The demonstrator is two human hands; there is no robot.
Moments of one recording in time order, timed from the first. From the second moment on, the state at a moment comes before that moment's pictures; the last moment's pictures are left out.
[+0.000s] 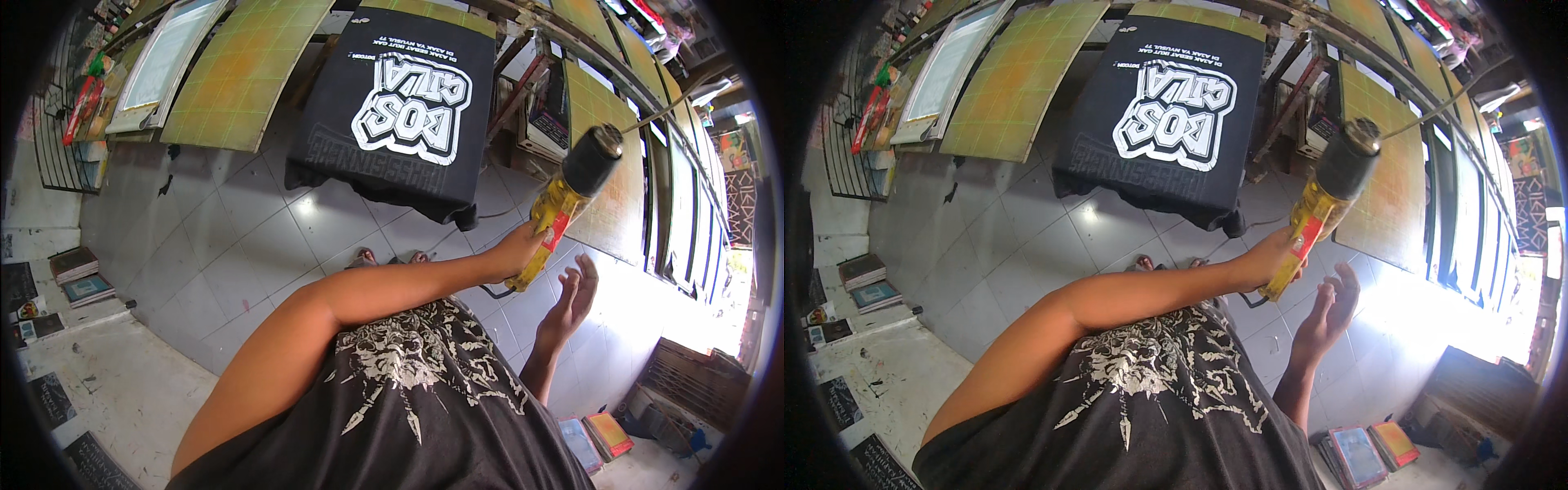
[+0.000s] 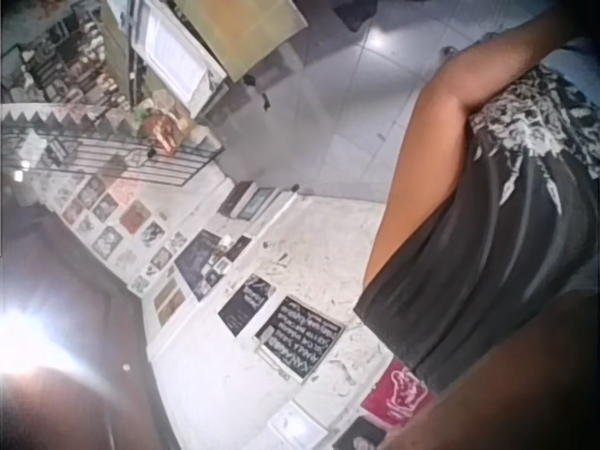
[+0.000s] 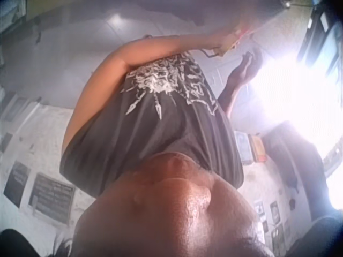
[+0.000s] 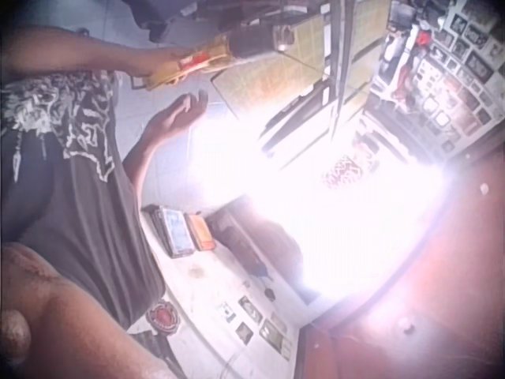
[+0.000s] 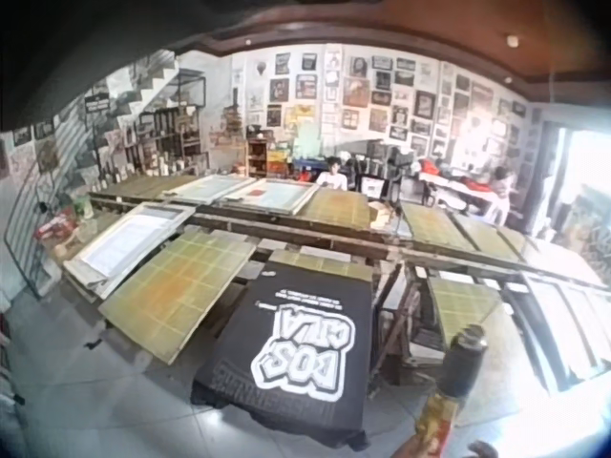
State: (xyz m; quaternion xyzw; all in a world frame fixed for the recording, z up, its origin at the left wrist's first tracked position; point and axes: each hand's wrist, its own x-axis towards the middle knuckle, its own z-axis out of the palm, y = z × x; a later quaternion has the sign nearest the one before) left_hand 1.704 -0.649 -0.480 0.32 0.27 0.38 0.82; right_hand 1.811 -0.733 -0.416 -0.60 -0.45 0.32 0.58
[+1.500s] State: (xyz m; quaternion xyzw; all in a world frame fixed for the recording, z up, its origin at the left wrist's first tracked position) left_hand 1.324 -0.553 -0.500 0.79 0.57 0.23 0.06; right_hand 1.735 -0.568 -0.311 -0.66 -0.67 0.30 0.16
